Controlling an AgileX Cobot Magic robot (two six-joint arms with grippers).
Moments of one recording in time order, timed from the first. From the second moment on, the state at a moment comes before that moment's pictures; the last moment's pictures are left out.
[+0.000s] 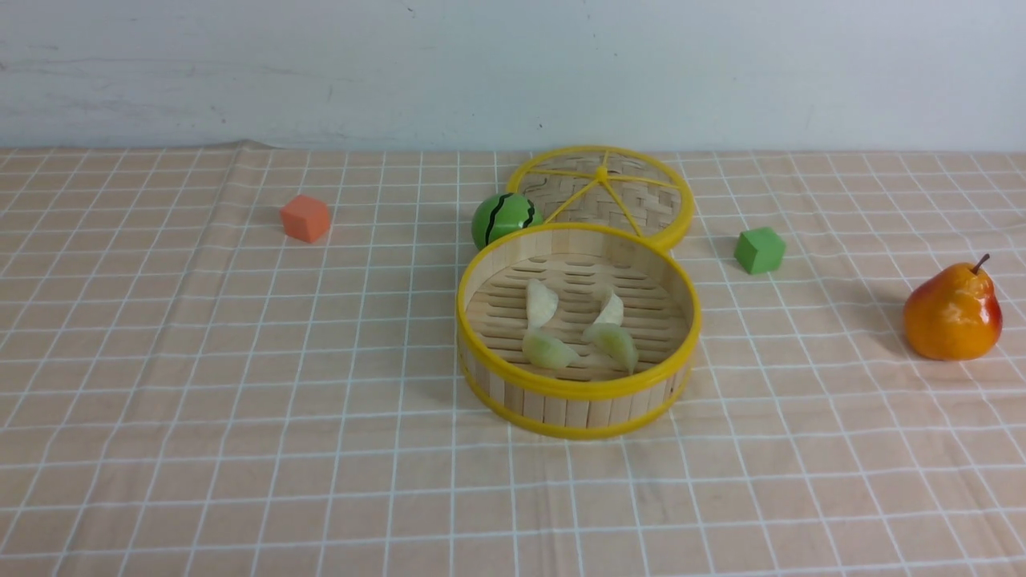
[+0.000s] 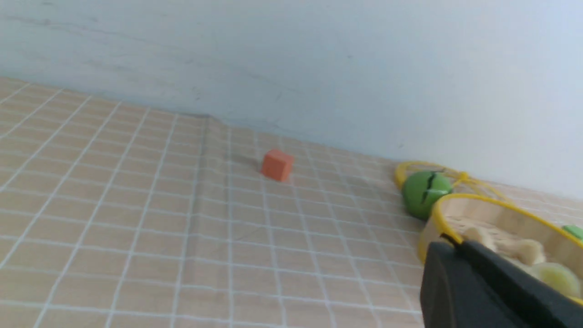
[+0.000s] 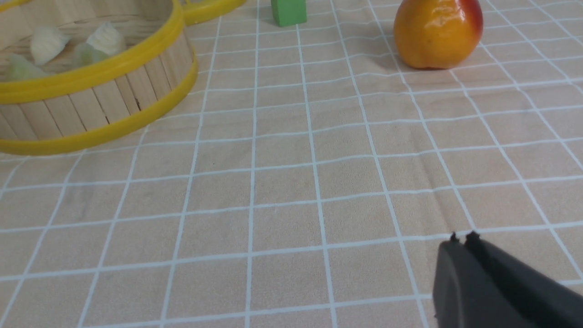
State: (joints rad) right arm 0.00 -0.01 0.01 0.04 0.39 0.10; left arm -0.10 -0.01 -0.07 0.10 0.16 -0.39
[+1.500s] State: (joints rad) right arm 0.00 -0.01 0.01 0.04 0.39 0.10; left arm 0.05 -0.01 0.03 0.07 0.37 -0.21
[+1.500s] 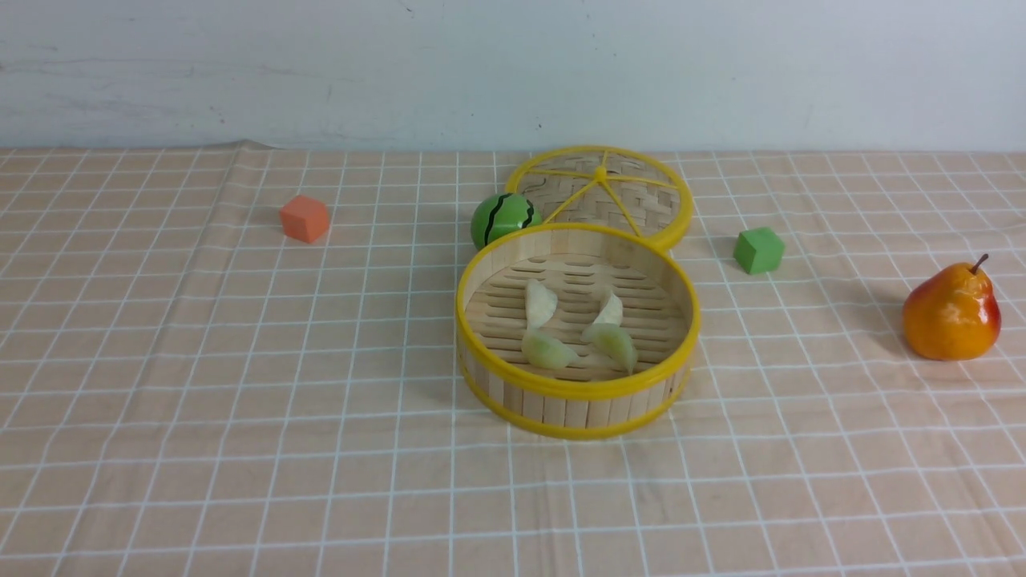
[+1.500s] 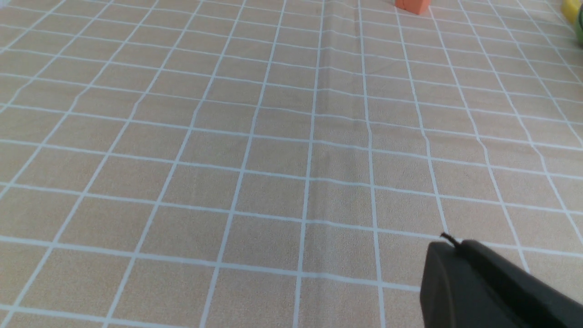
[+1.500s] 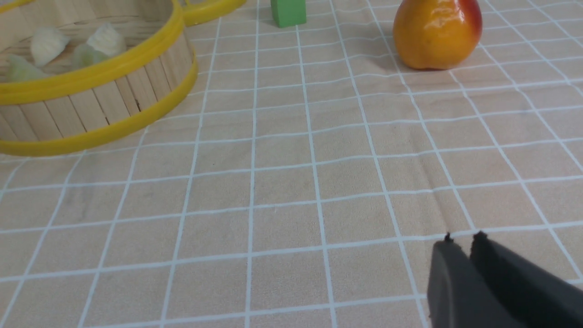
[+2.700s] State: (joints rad) right arm 0.00 -0.01 0.01 0.04 0.39 0.10; left arm 0.05 -0.01 0.03 0.07 0.37 -0.21
